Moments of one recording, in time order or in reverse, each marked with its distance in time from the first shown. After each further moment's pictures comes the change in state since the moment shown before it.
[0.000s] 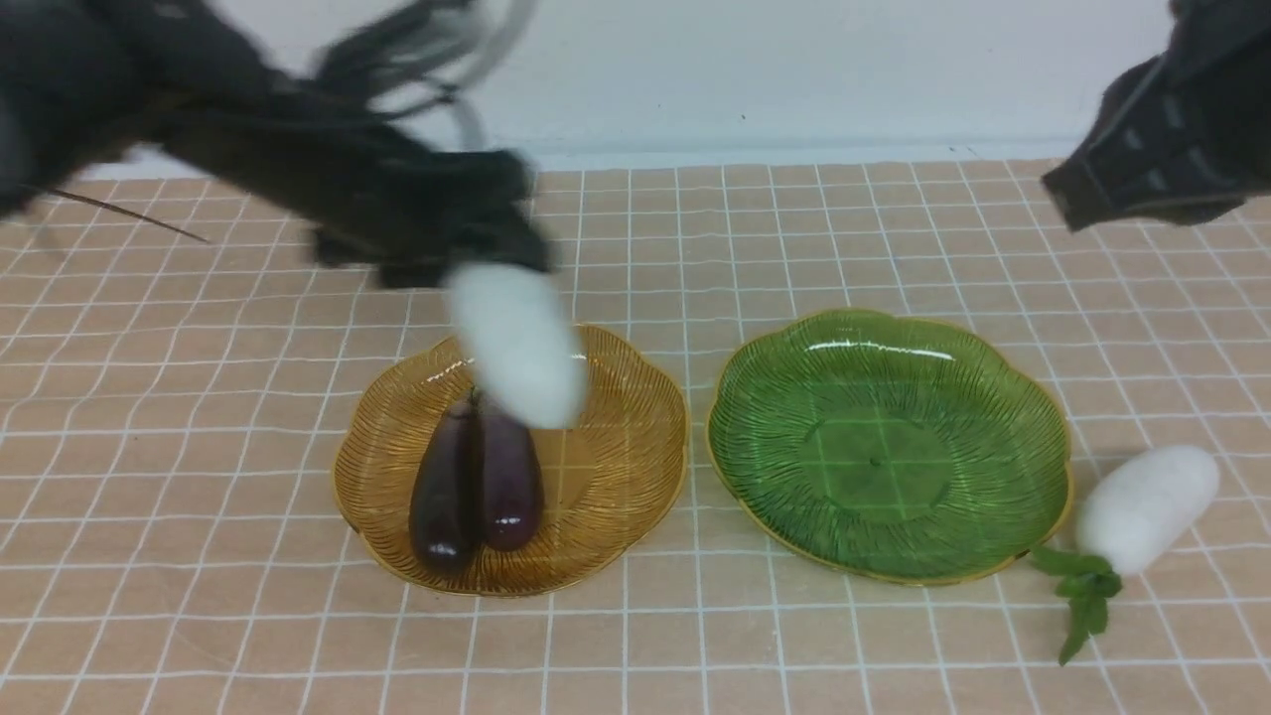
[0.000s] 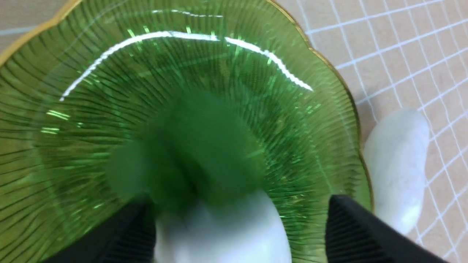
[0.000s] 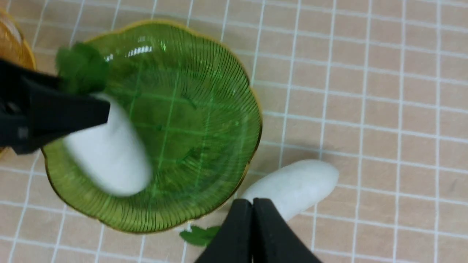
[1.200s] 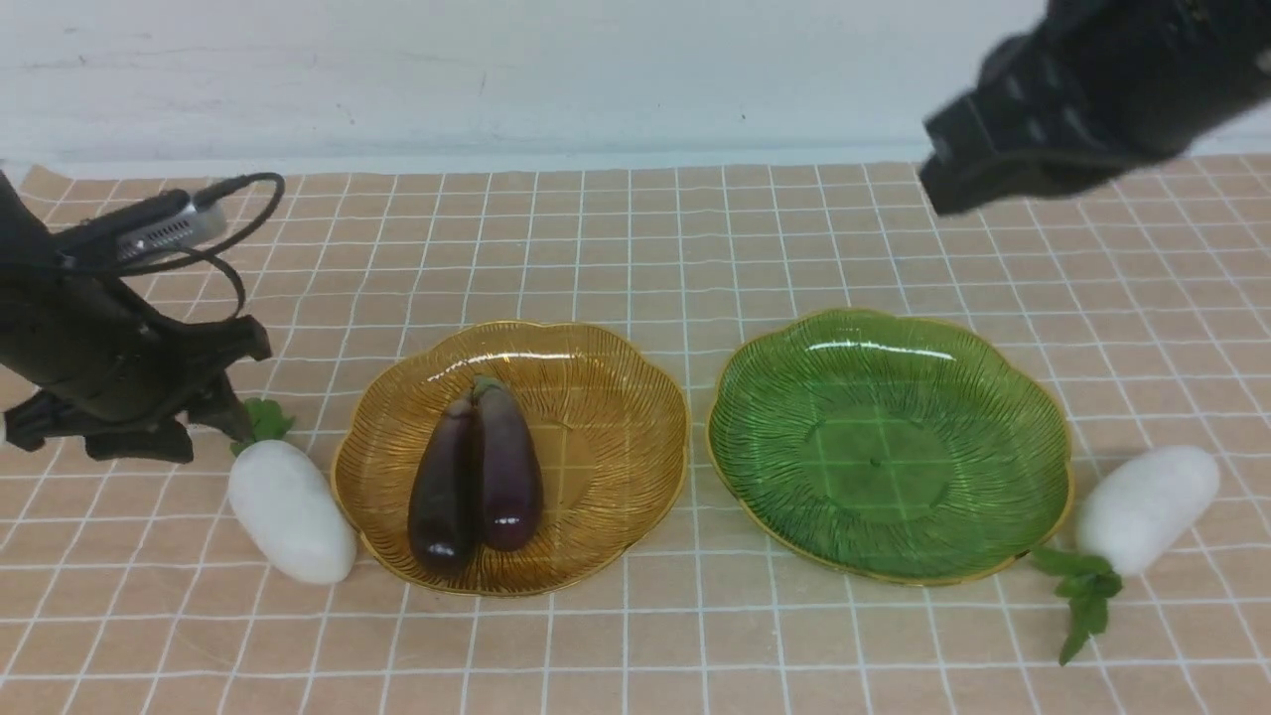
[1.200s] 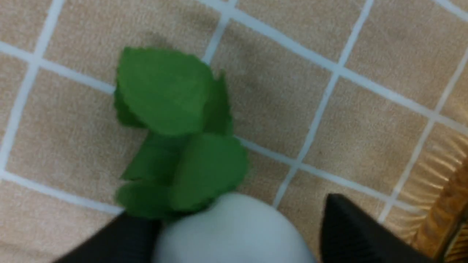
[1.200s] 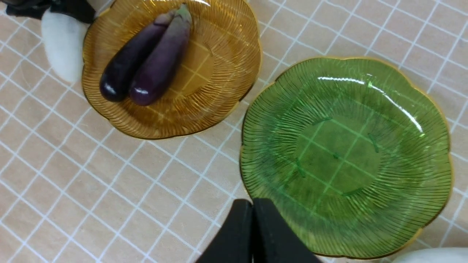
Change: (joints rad) right arm 0.350 0.000 -0.078 0.135 0.003 -0.065; left arm 0.710 -0.185 0.461 0.463 0.138 -0.322
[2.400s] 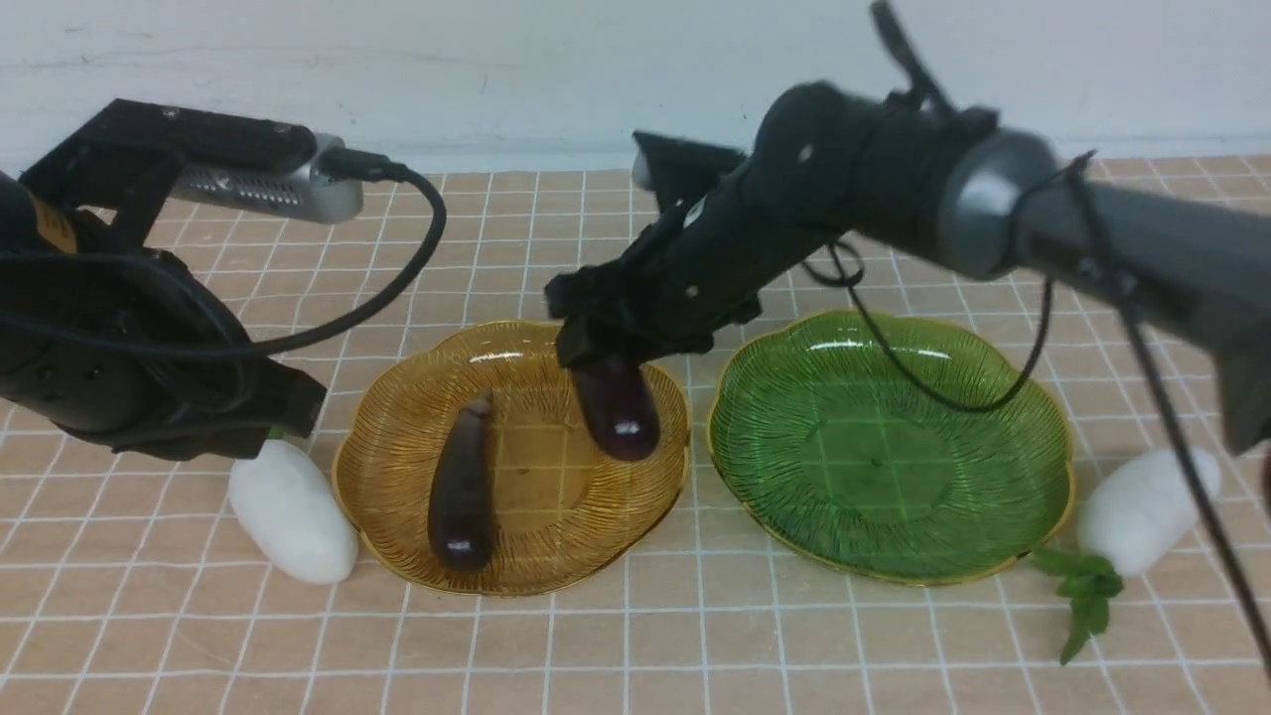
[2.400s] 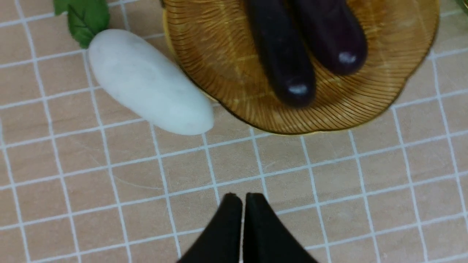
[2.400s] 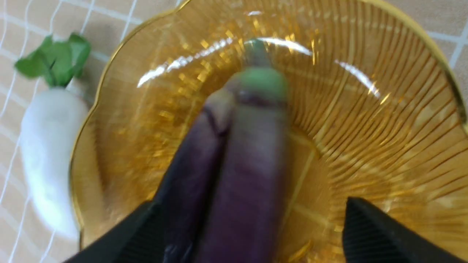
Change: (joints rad) right arm 0.090 0.871 -0.322 0.412 -0.422 0.033; left arm -0.348 -0.666 0.011 0.274 0.456 0.053
